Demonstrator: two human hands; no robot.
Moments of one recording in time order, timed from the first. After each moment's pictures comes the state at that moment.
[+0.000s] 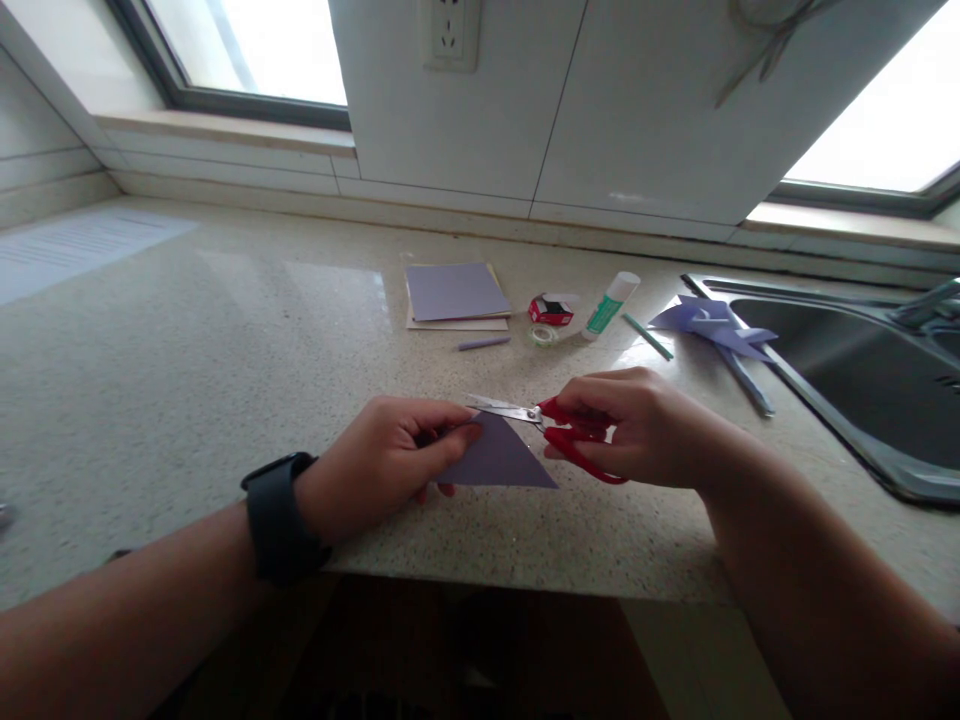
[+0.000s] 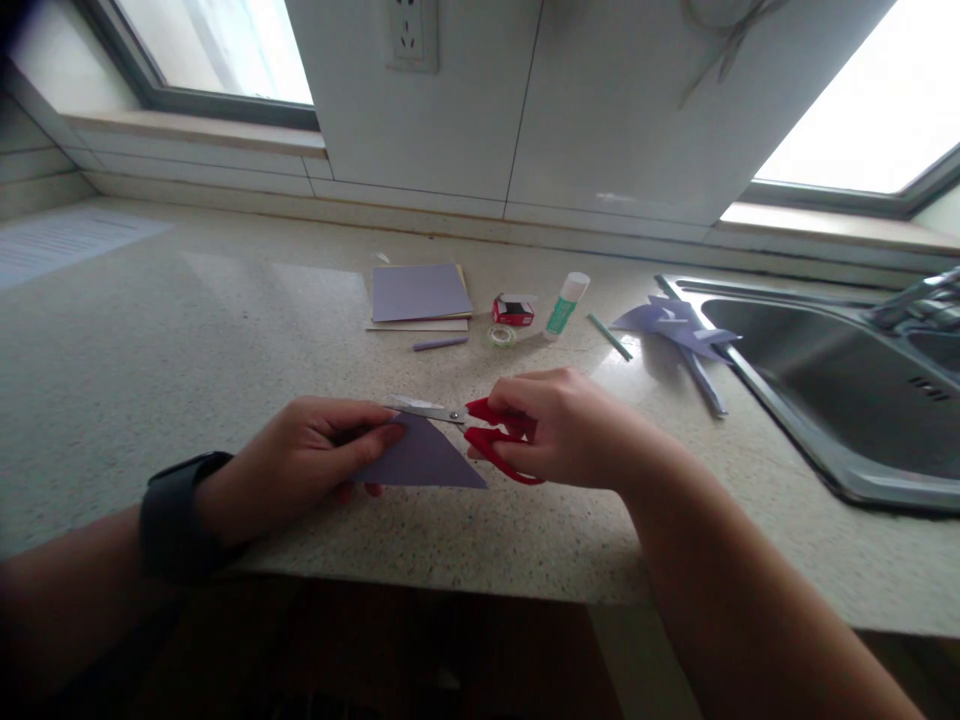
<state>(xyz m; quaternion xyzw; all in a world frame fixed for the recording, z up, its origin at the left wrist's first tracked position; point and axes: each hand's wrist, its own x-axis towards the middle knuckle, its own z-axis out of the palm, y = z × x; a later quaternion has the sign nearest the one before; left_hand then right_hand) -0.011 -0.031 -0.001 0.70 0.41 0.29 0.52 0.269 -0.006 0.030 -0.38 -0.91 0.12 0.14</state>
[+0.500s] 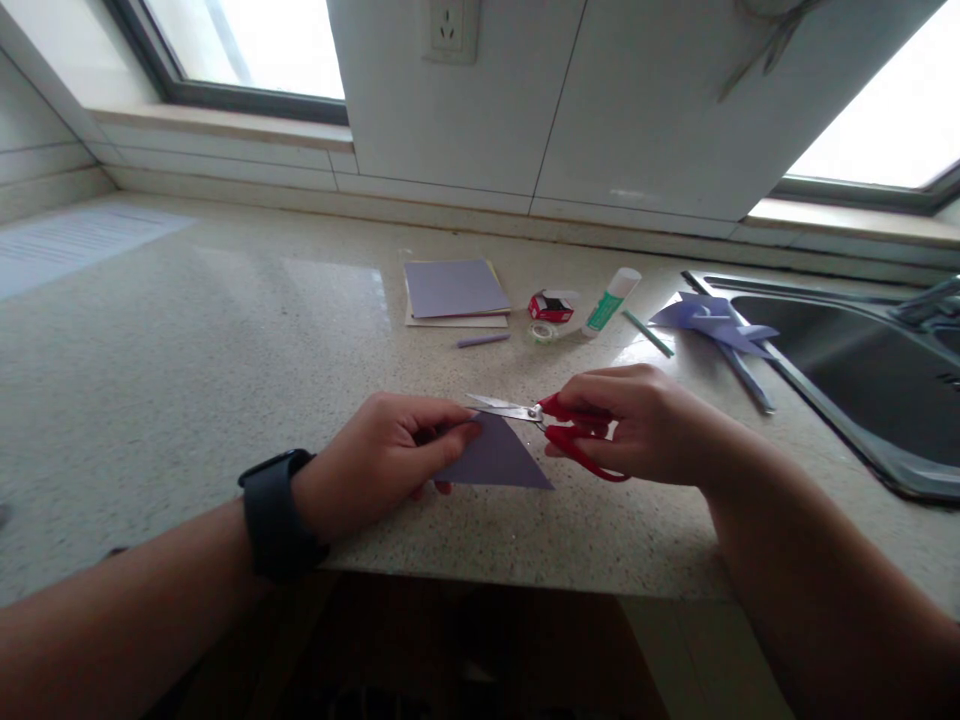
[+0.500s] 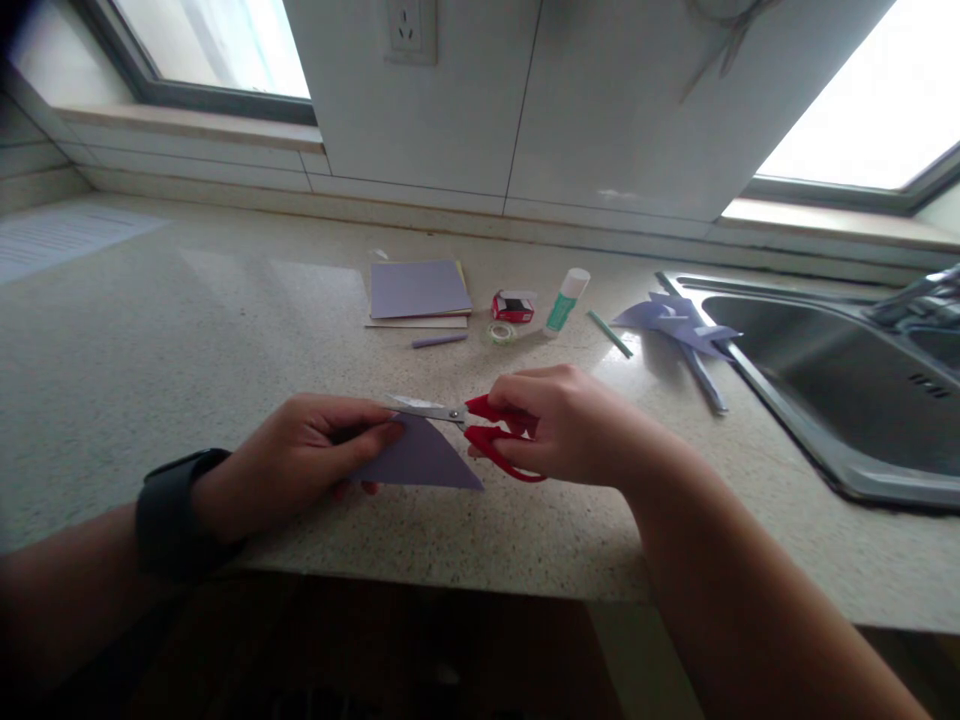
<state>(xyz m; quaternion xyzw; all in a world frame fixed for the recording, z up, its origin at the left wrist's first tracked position) -0.011 -0.031 -0.001 0.71 0.40 0.29 0.51 0.269 -0.004 0.030 -0.37 -0.91 0.11 0.13</state>
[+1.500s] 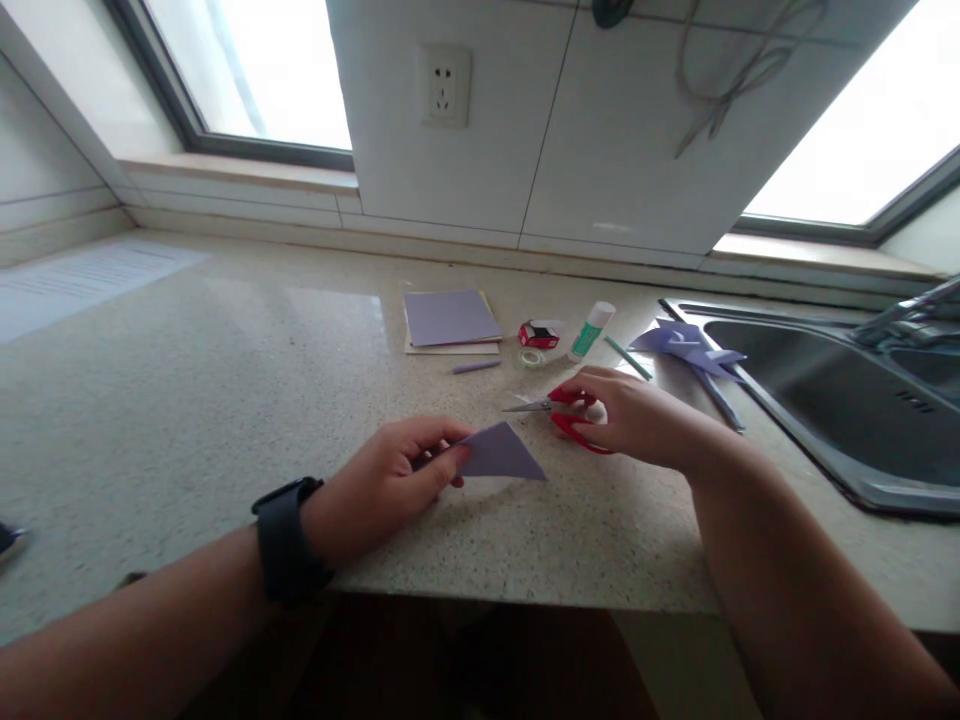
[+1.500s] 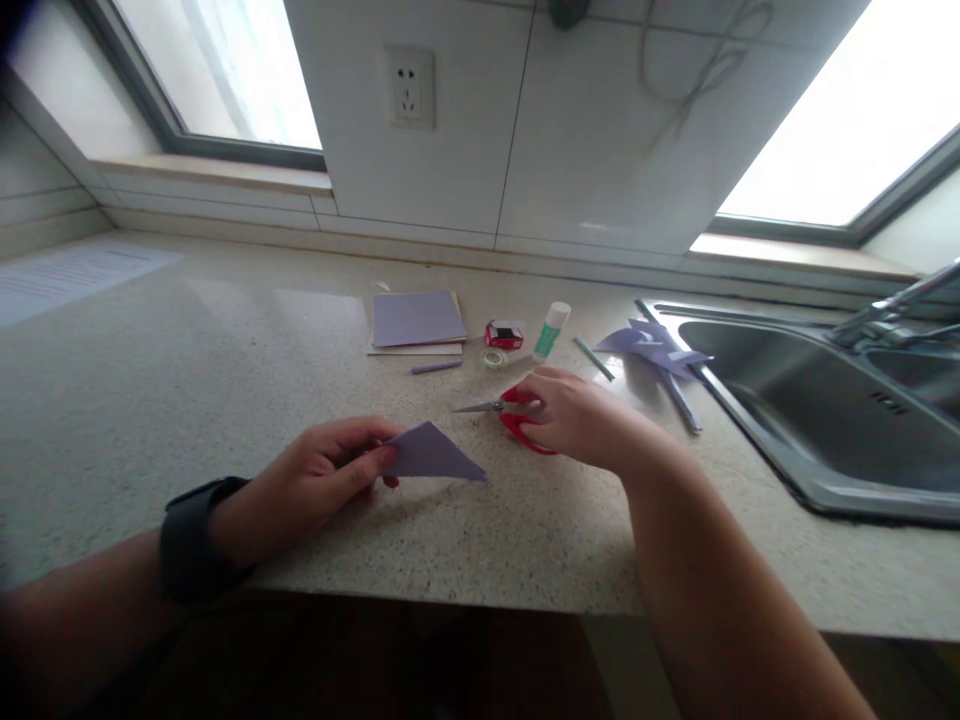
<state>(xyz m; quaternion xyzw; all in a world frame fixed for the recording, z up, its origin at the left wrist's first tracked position) -0.009 -0.033 -0.002 0.70 0.41 0.29 0.51 0.307 0.026 0.016 -0.49 -0.86 0.10 0.08</state>
